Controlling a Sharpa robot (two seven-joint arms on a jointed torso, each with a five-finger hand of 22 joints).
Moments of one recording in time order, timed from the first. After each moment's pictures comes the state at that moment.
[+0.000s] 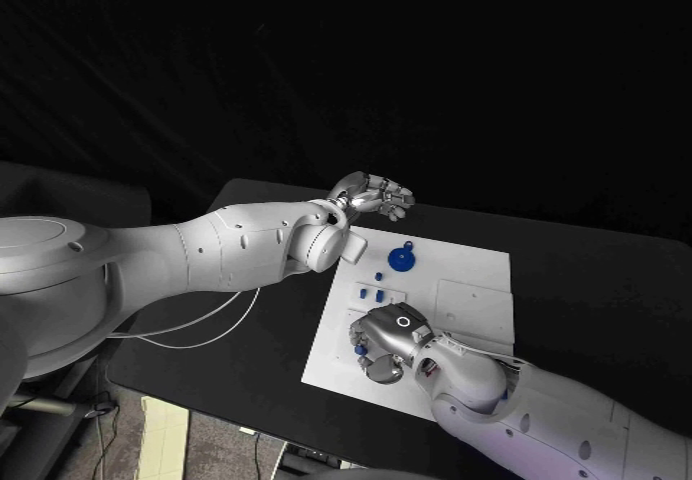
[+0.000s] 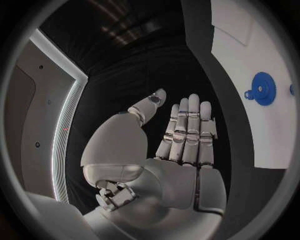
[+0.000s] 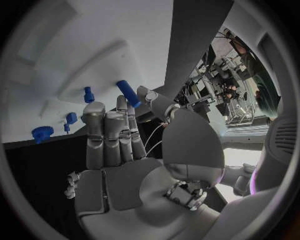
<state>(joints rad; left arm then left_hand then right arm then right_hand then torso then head) 1.26 -0.67 -0.09 1.21 -0.17 -0.32 0.33 1.11 -0.10 0.55 -0.28 0.06 0.87 0.17 0.29 0.49 1.16 0.14 0.07 0.17 0.96 0.09 0.55 0.43 0.05 0.72 -0.01 0.63 1.19 1.00 -0.33 -0.16 1.35 -1.91 -0.36 -0.15 1.08 -0.26 0.74 -0.27 0.12 0.98 0.14 0.35 0.44 1.25 0.08 0.10 0.14 1.29 -0.04 1.23 0.74 0.15 1.28 -0.06 0.94 1.29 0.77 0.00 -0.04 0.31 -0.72</state>
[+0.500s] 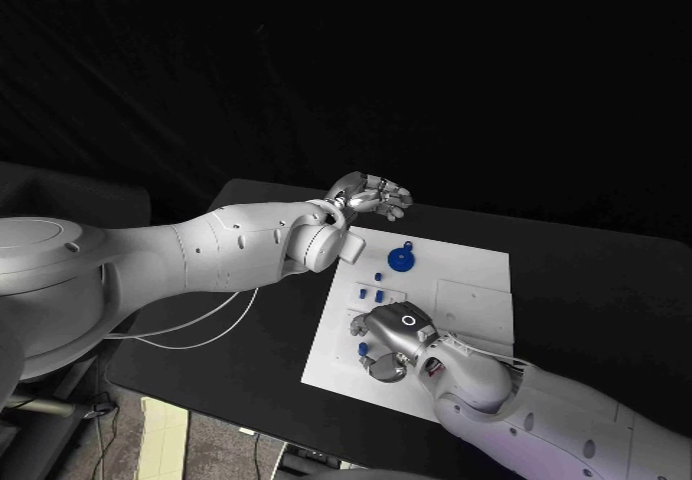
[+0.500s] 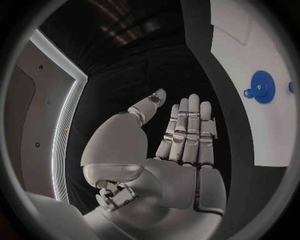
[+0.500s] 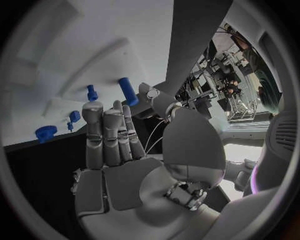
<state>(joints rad) 1.26 -0.68 -0.09 1.21 -0.17 -0.32 0.33 1.11 -0.10 0.55 -0.28 0.06 0.87 0.17 0.29 0.49 1.16 0.14 0.07 0.17 0.96 0.09 0.55 0.43 0.05 0.72 -0.01 0.63 1.19 1.00 -0.34 -0.16 1.35 -1.87 -0.41 -0.14 1.10 -0.28 0.72 -0.27 0.12 0.88 0.18 0.29 0.42 1.11 0.12 0.06 0.10 1.26 0.00 1.21 0.72 0.14 1.26 -0.04 0.89 1.26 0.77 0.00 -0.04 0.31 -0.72</state>
